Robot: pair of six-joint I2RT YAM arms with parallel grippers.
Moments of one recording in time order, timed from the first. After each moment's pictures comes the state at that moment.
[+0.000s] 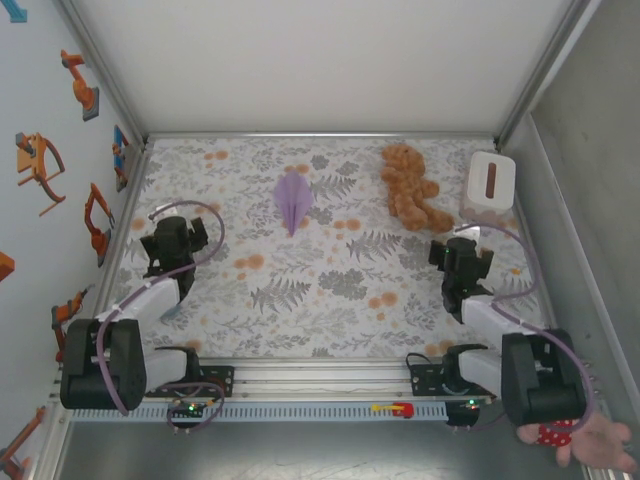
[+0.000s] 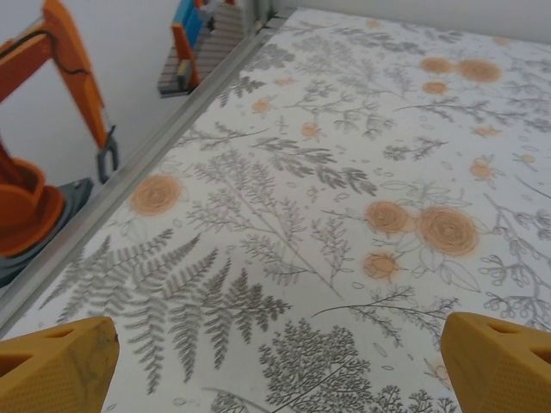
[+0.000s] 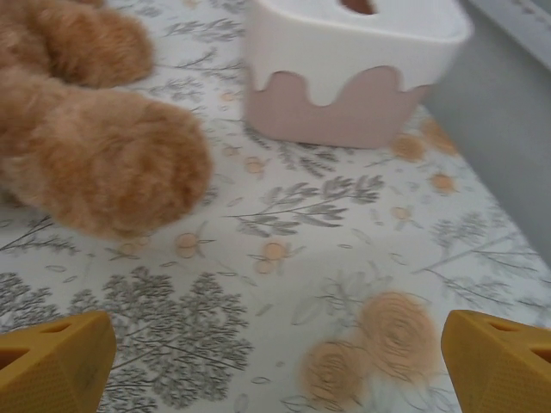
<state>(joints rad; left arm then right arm) -0.08 1.22 0.43 0.30 -0.40 -0.15 0.10 1.16 0.27 0.34 0.39 0.07</state>
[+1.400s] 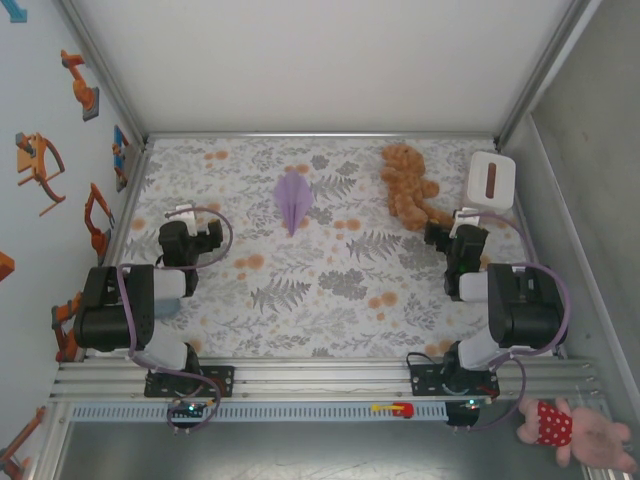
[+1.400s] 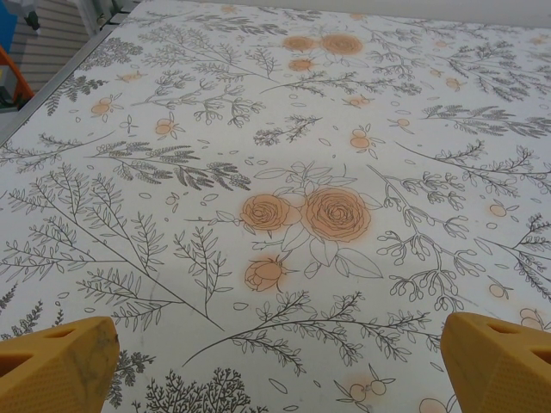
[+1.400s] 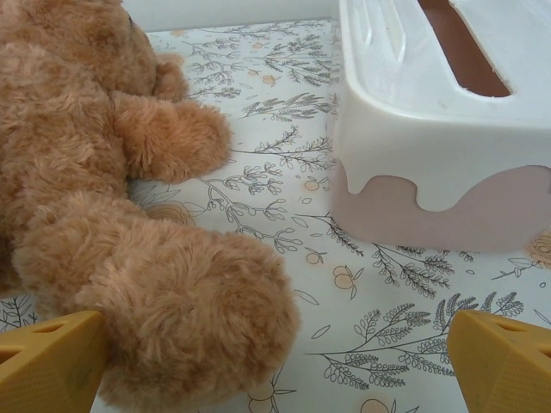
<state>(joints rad) -0.03 1.54 0.40 0.70 -0.08 -0.05 -0.03 1.54 0.35 0.80 0.13 0.06</state>
